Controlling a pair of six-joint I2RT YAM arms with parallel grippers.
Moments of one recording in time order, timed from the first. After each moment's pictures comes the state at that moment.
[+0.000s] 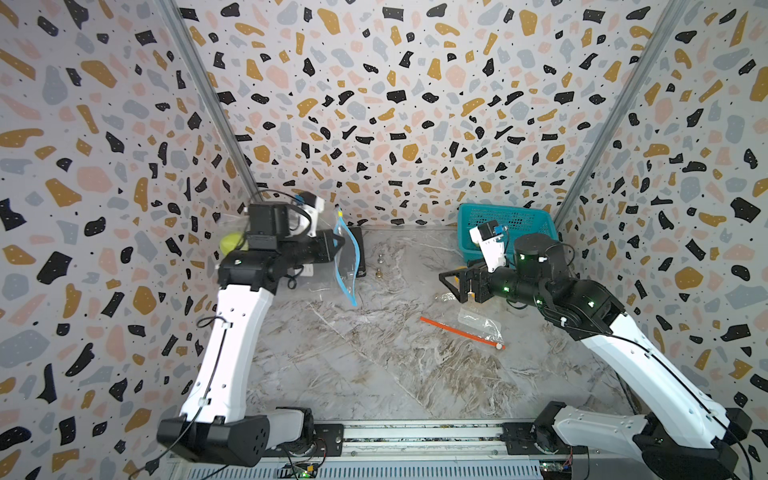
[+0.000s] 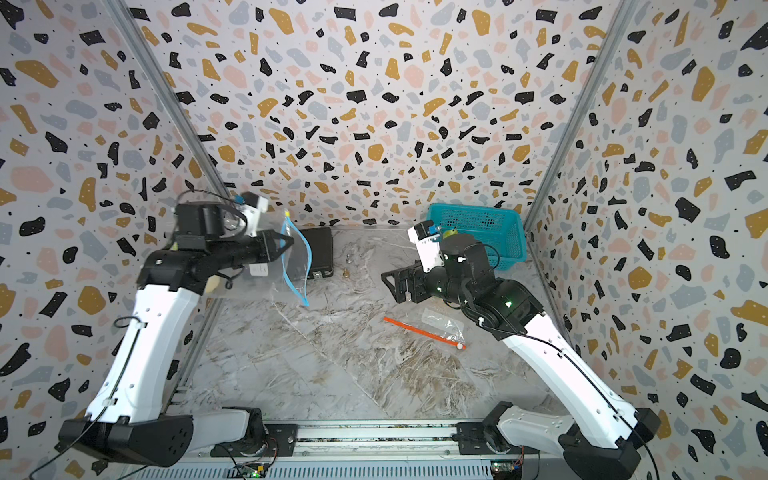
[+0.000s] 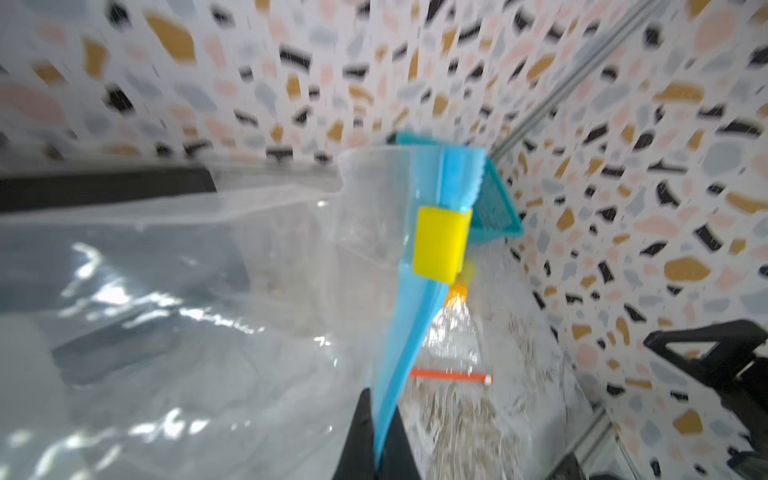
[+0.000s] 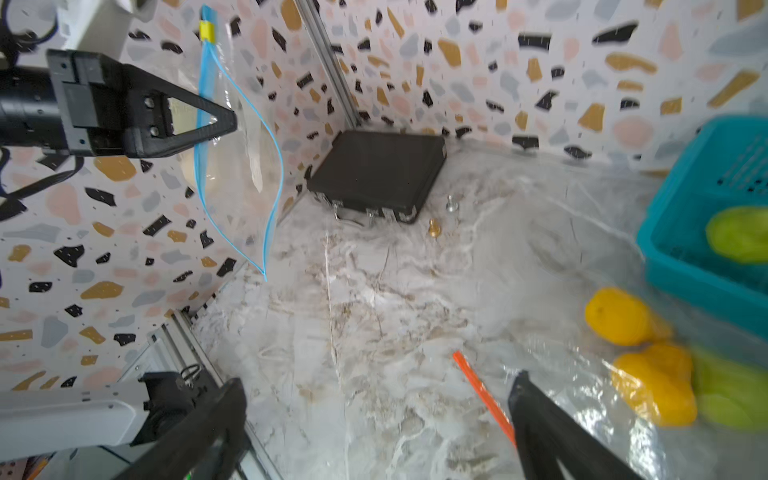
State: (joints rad) left arm -0.12 1.32 1.50 -0.89 0.53 -0.21; right arm 0.72 1.14 1.39 -0.75 -0.17 0.31
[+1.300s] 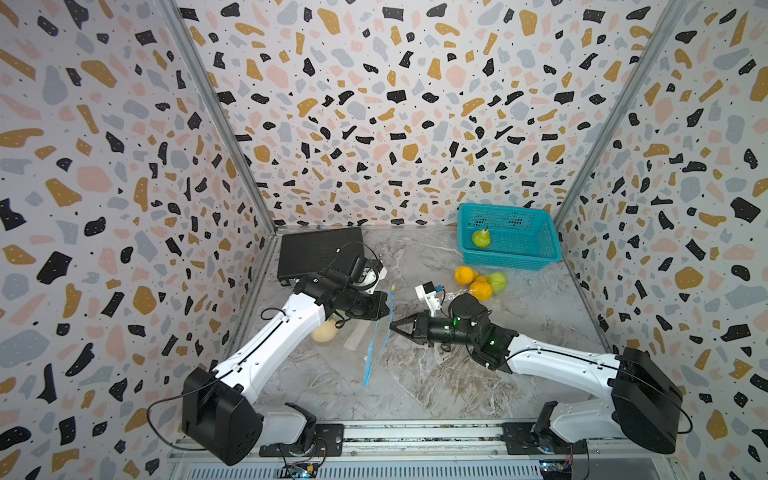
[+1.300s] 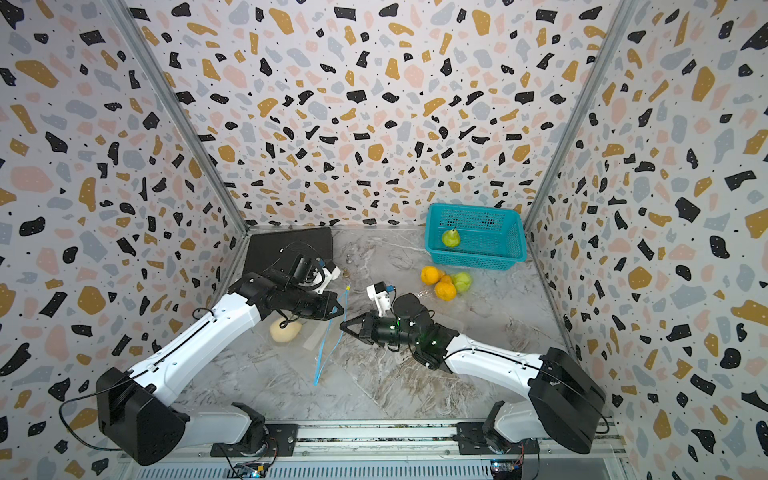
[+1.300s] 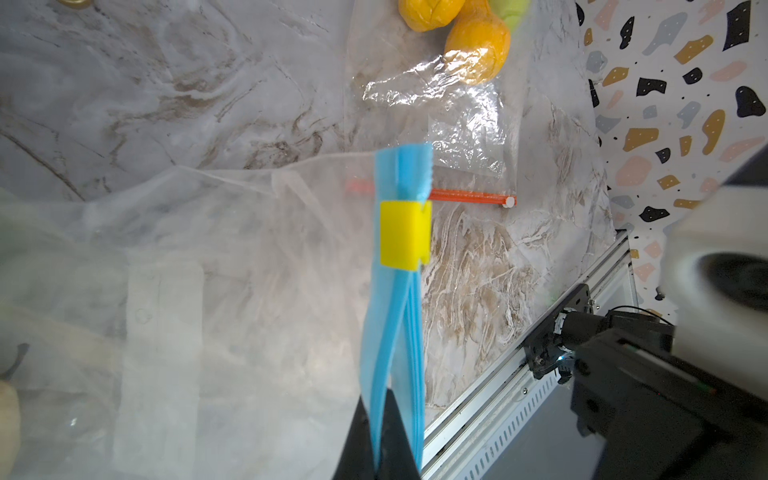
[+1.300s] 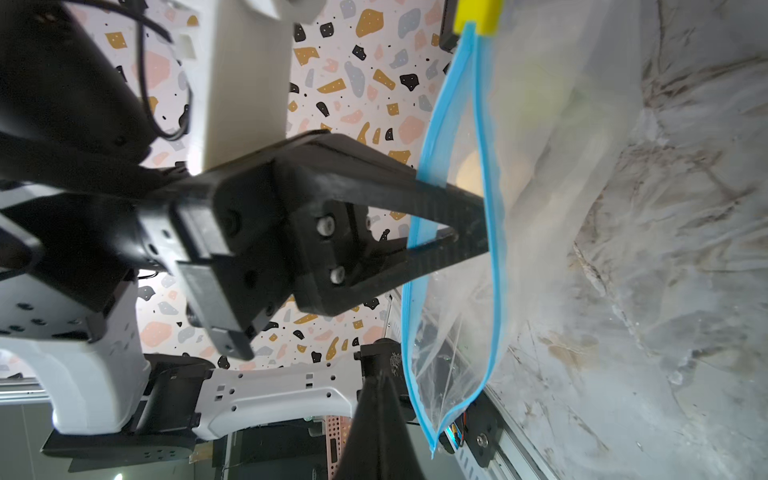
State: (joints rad) left arm -0.47 1.33 1.19 -0.87 0.44 -0.30; right arm 0.96 1.37 0.75 0.41 -0.45 1.24
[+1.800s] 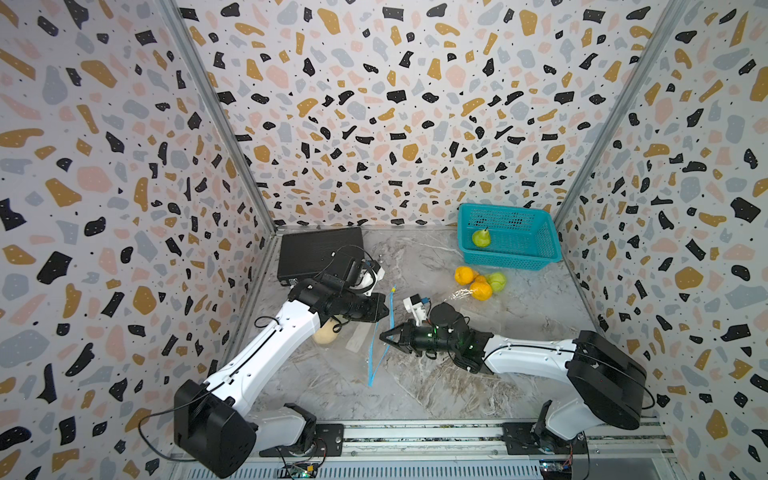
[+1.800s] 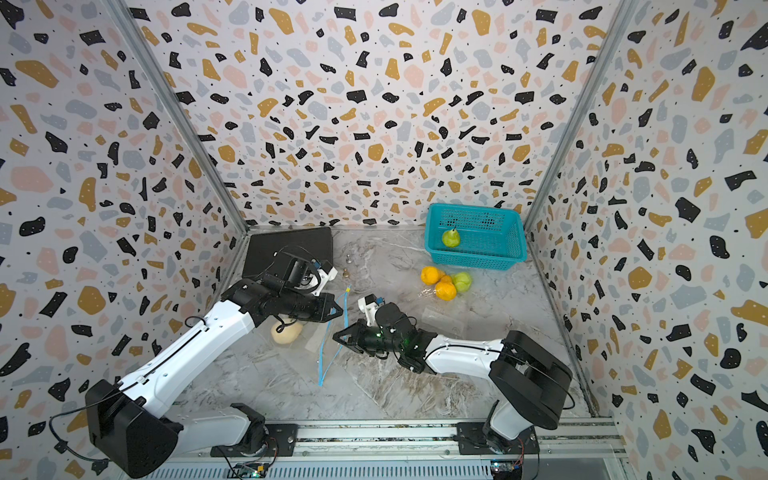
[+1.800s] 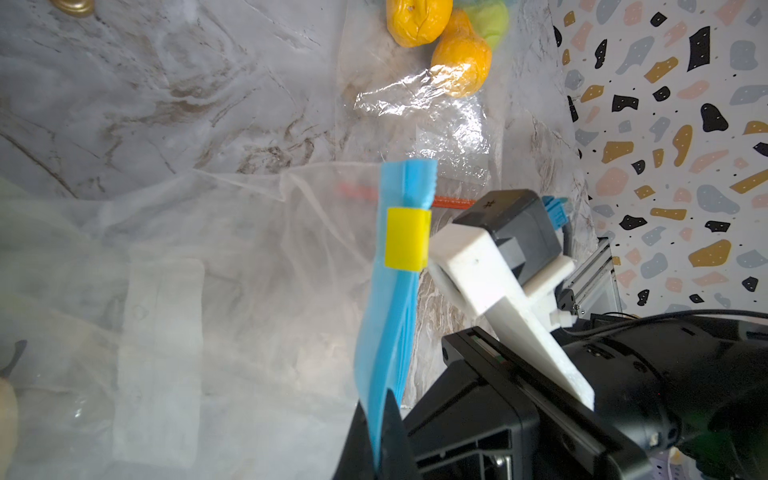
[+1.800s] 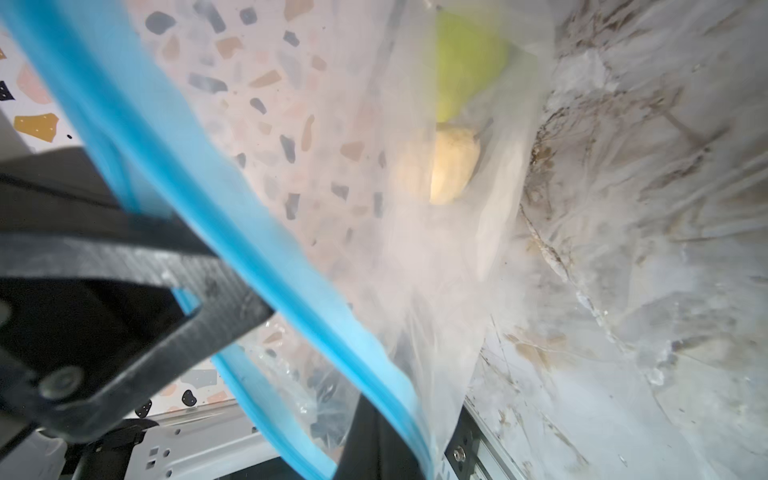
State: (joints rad) left arm -0.47 1.26 1.14 -0.84 0.46 -0.33; right arm 1.01 1.55 0.76 0.49 -0.38 1.30
